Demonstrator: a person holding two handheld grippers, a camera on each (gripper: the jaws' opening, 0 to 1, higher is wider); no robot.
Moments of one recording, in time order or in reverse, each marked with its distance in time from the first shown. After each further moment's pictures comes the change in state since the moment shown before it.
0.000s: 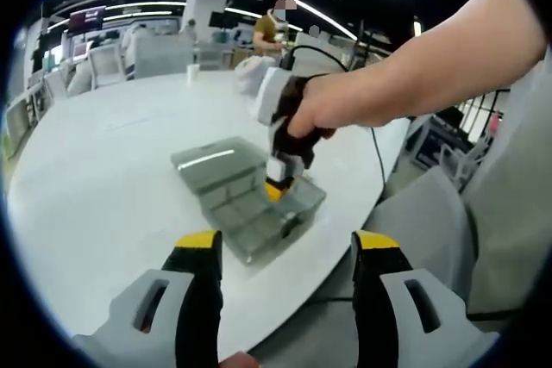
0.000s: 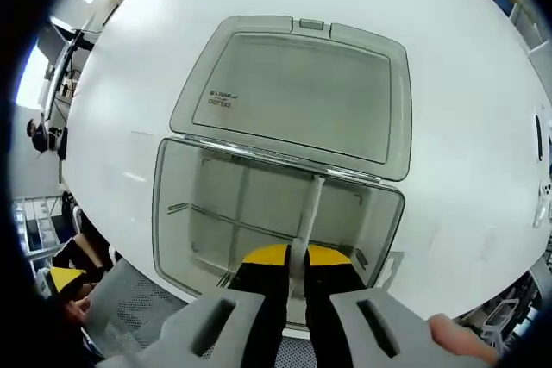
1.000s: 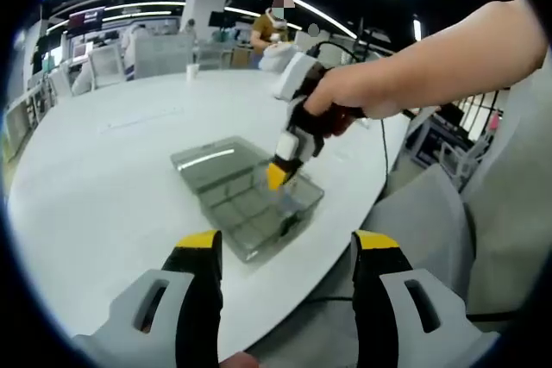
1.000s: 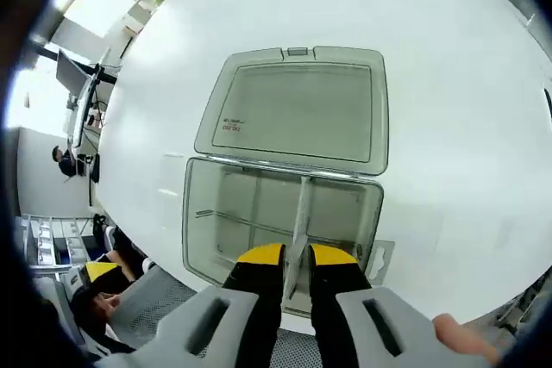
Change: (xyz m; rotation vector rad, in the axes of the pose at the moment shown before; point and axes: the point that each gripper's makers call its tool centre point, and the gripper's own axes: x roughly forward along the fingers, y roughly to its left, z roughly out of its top) left arm -0.002 -0.003 -0.001 0.006 0.005 0.004; right arm -0.020 -0.008 0.006 0.097 -0.098 0.193
